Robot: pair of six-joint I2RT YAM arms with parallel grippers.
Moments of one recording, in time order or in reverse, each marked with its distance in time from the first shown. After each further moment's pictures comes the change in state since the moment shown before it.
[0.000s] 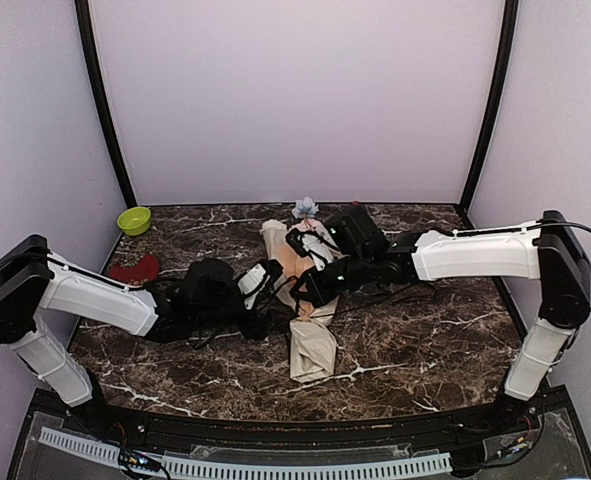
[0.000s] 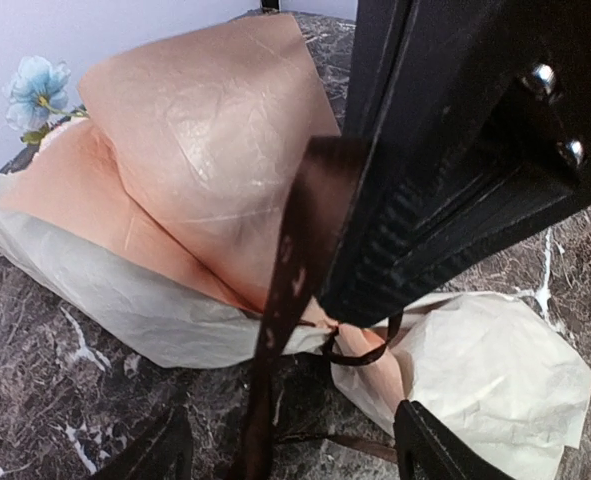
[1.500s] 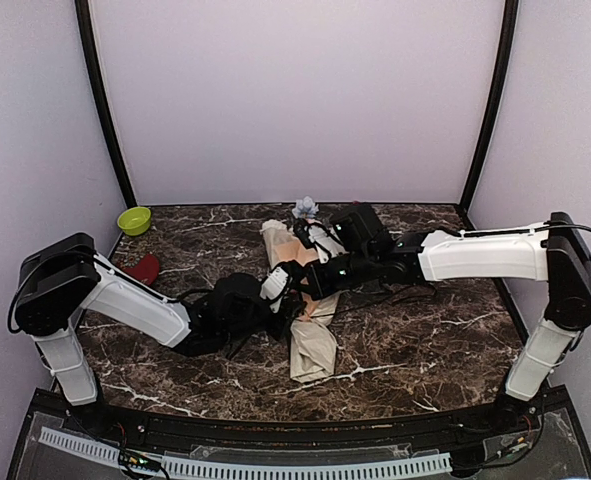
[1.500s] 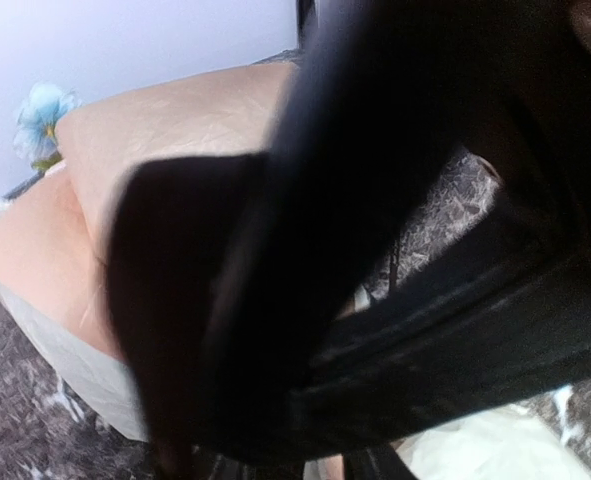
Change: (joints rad) left arm -0.111 0.212 0.083 0.269 -0.237 -0.079; right arm 0.000 -0.039 -0.022 0.050 0.053 0.117
